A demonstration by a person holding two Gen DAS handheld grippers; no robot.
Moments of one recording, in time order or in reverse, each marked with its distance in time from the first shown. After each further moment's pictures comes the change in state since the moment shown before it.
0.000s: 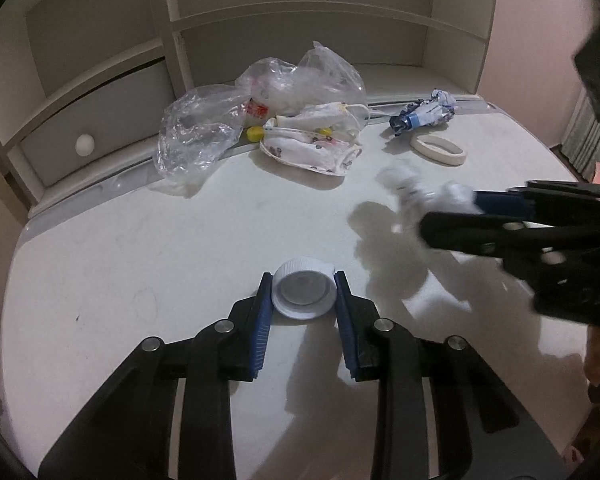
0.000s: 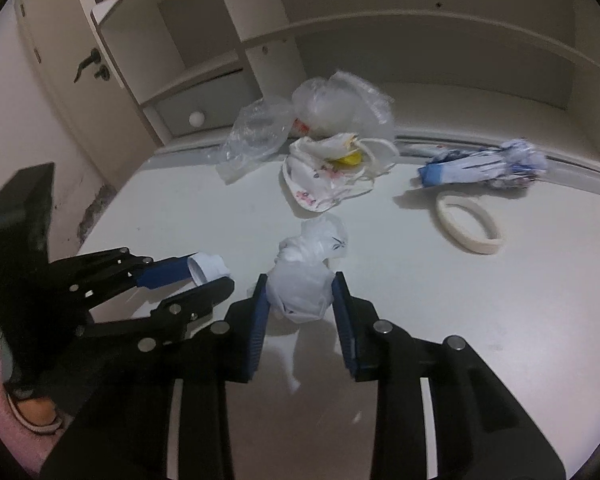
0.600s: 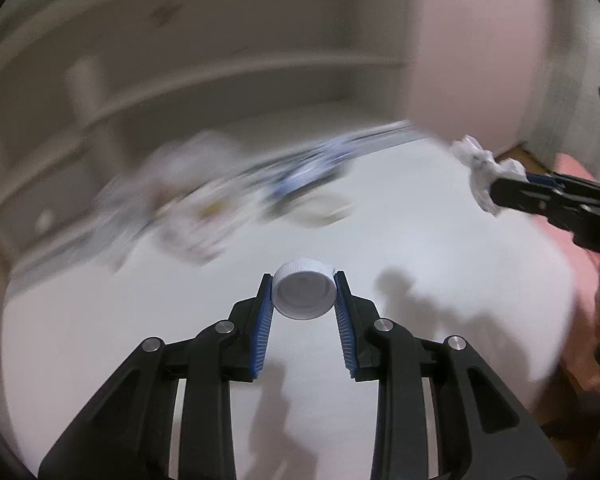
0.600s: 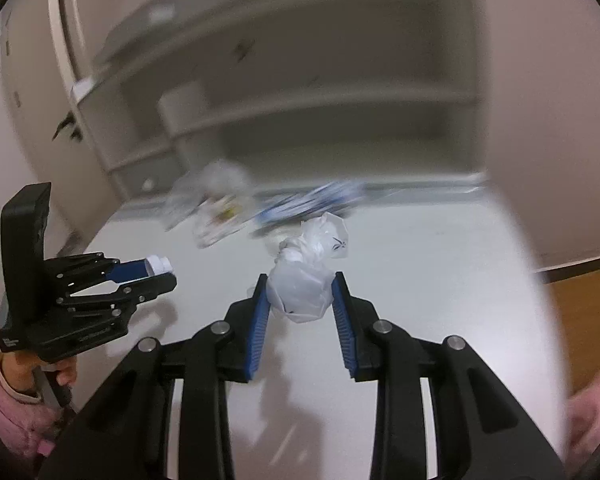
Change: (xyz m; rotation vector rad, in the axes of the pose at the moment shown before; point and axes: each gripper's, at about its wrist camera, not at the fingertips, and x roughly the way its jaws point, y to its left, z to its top) left arm -0.054 -0.106 0.043 0.136 -0.101 -0.158; right arm -0.170 -0.092 -0.040 0.078 -0.212 -0.191
